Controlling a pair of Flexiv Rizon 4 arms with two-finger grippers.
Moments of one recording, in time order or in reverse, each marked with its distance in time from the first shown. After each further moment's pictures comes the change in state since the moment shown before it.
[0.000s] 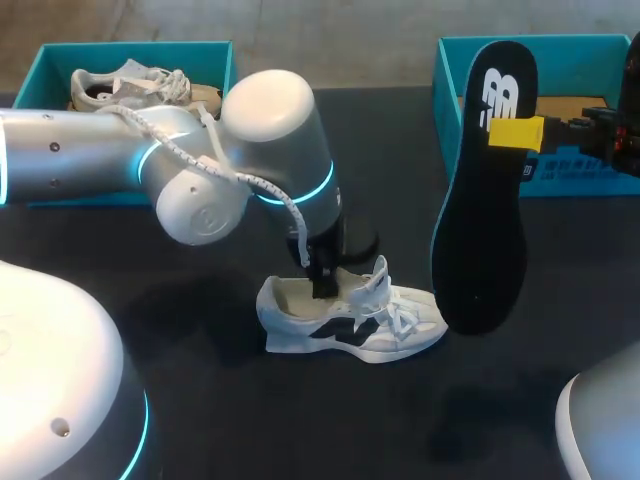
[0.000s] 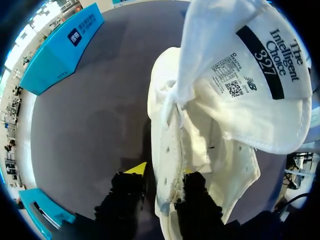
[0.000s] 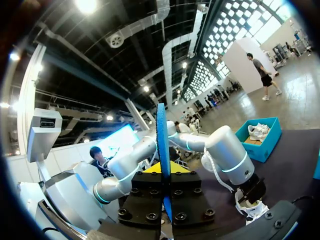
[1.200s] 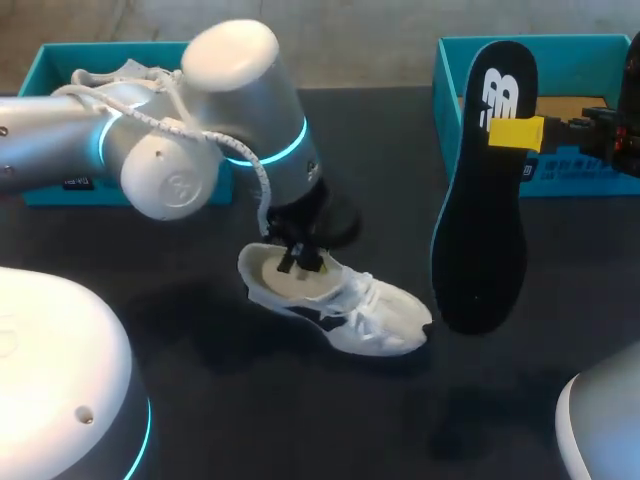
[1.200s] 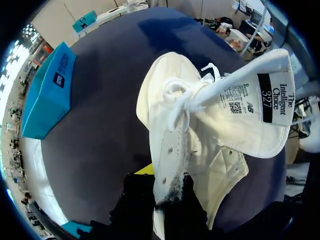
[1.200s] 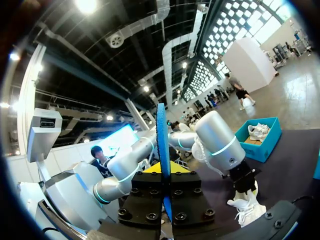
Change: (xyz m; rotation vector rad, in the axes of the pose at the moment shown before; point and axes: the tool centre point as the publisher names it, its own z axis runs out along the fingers) left arm -0.002 0.007 -0.063 0.051 0.020 0.398; right arm 0.000 0.000 0.000 0.000 0.000 0.000
